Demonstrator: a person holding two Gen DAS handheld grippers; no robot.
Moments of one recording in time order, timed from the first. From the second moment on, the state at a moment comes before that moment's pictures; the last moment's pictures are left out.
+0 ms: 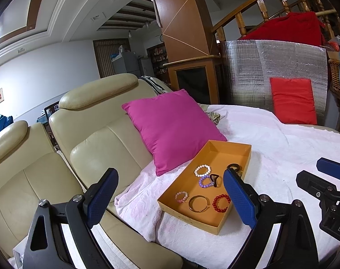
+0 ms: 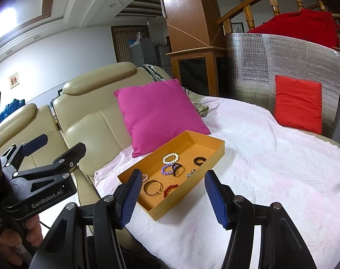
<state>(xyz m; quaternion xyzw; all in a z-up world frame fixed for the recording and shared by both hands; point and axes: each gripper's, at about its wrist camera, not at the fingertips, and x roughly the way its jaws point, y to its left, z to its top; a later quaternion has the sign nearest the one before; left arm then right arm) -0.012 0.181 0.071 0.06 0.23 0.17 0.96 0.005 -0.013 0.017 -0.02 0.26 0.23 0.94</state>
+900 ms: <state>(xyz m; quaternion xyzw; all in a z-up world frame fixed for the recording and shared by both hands) -0.005 0.211 0.057 0.03 0.24 0.18 0.95 0.016 0.017 0.012 -0.04 0.27 0.23 0.93</state>
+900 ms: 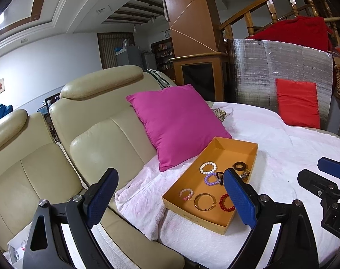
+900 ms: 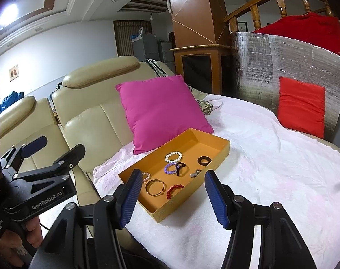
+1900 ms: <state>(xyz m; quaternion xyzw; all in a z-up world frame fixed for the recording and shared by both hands) 0.011 0.224 0.046 0.03 0.25 0.20 0.95 0.041 0.034 -0.002 -0.03 0.28 0.25 0.93</state>
